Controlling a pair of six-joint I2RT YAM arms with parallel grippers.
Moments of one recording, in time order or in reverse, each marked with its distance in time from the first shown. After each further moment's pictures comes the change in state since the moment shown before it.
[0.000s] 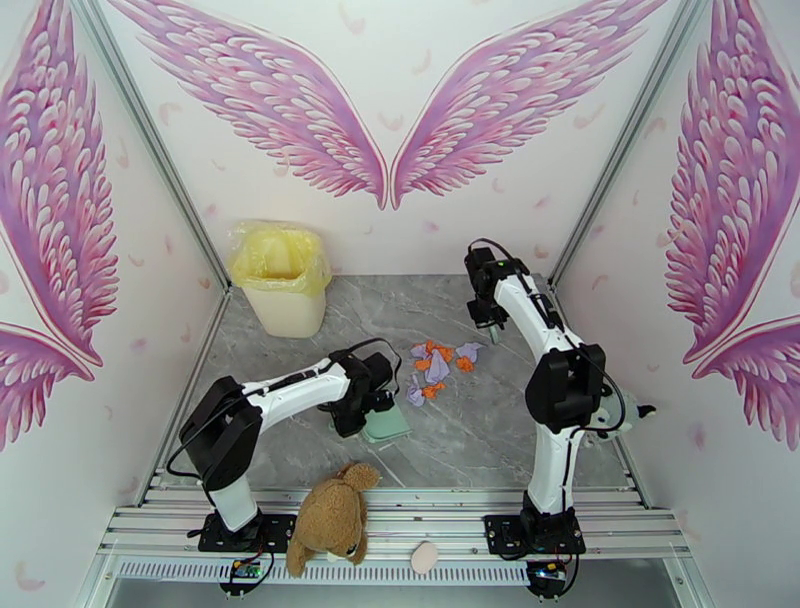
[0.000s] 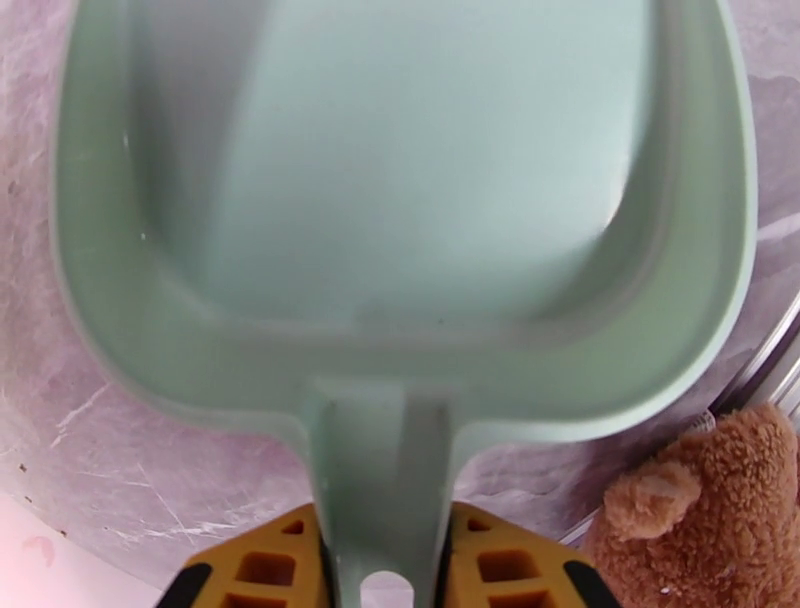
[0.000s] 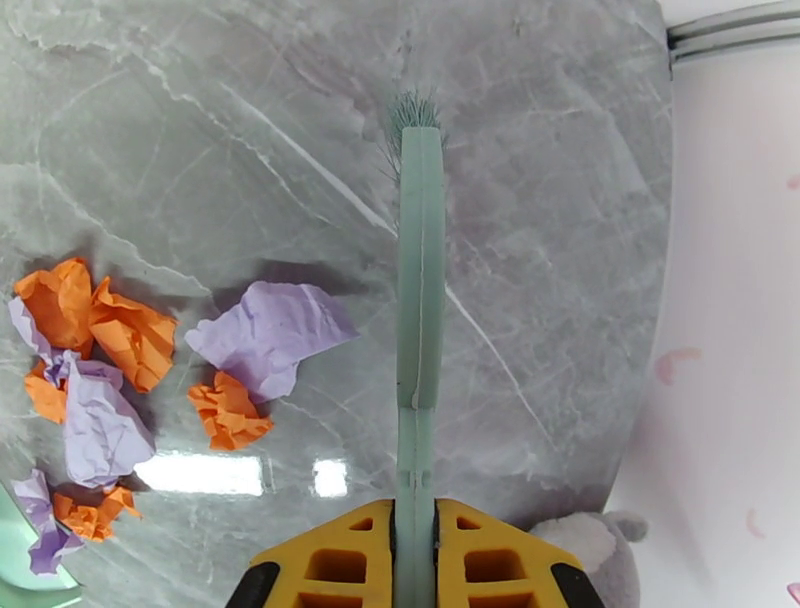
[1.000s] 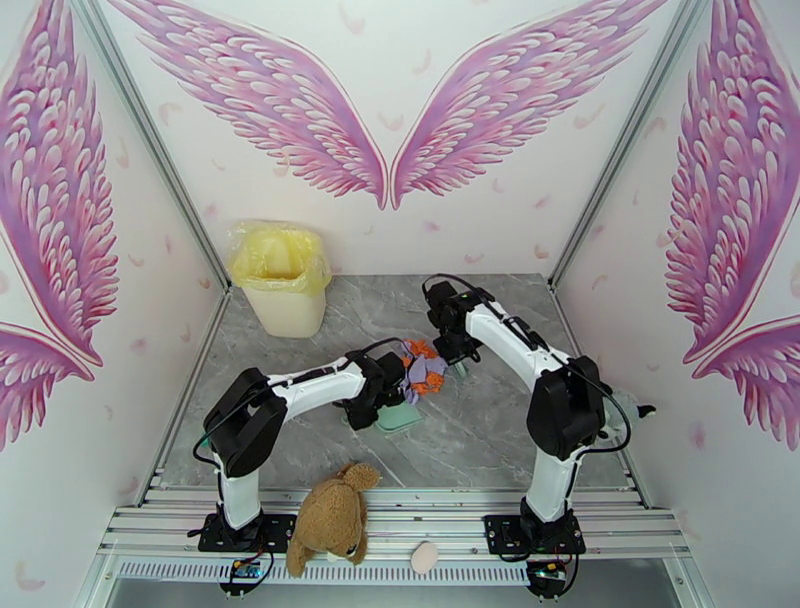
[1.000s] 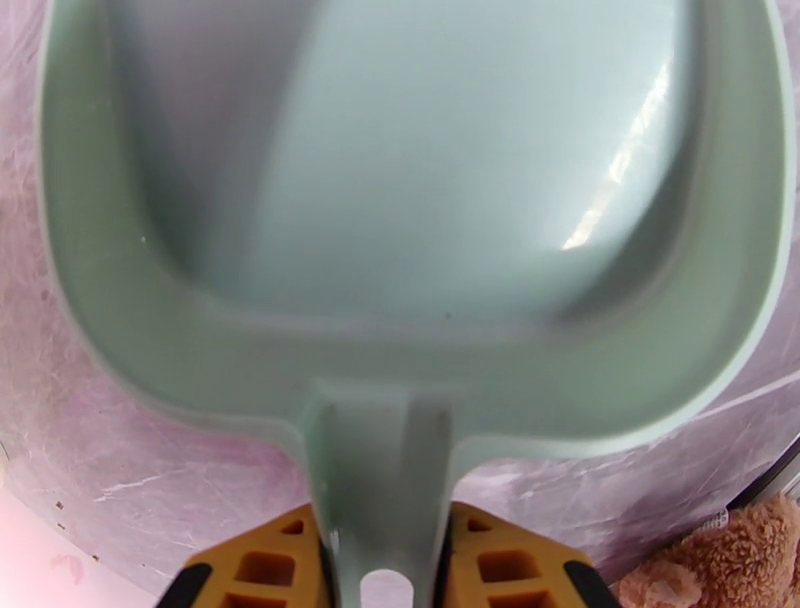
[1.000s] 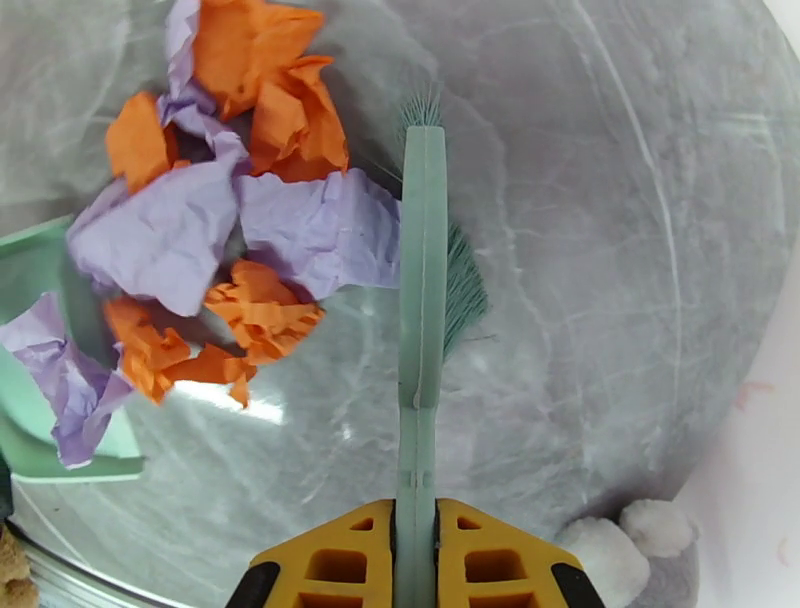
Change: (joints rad) left arm -0.017 0.111 0.059 0.088 -0.045 -0.011; right arm 0.258 -0.179 -0.317 0.043 -0.142 -0.011
